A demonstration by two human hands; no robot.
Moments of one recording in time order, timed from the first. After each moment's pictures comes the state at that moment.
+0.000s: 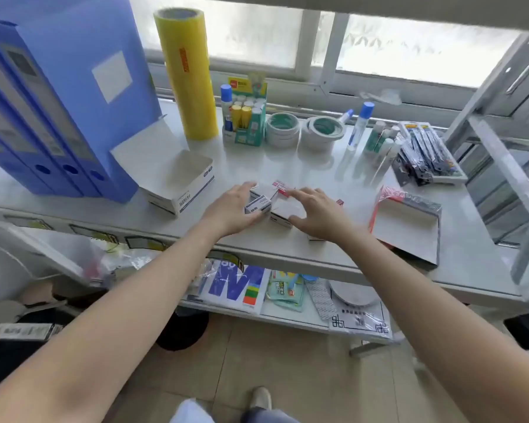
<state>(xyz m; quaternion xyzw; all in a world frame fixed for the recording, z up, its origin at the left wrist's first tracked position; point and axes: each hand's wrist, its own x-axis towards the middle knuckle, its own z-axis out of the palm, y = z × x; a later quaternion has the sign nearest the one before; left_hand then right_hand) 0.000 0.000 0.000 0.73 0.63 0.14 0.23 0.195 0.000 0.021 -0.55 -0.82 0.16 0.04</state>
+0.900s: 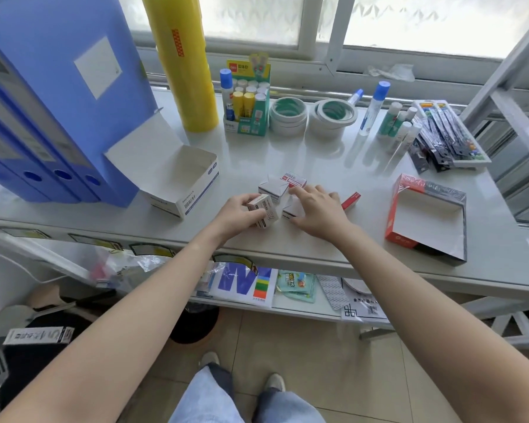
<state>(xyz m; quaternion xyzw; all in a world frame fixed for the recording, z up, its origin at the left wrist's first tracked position) -0.013 0.009 -0.021 0.53 0.61 0.30 0.51 0.166 0.022 -0.011 -0.60 -0.79 0.12 0.01</state>
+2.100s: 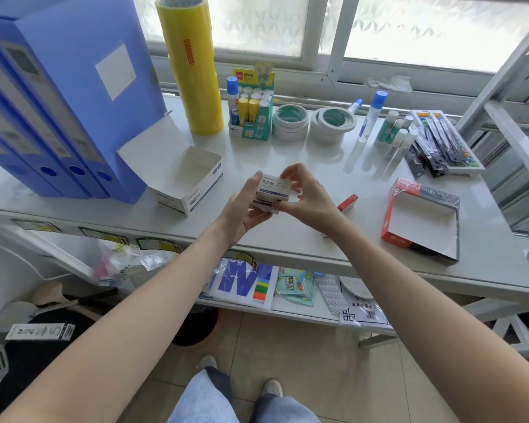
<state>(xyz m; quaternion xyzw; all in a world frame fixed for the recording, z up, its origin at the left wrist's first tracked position) -0.003 -0.004 0.000 0.35 0.50 0.43 0.67 0.150 0.001 0.025 -0.51 -0.71 0.36 0.32</state>
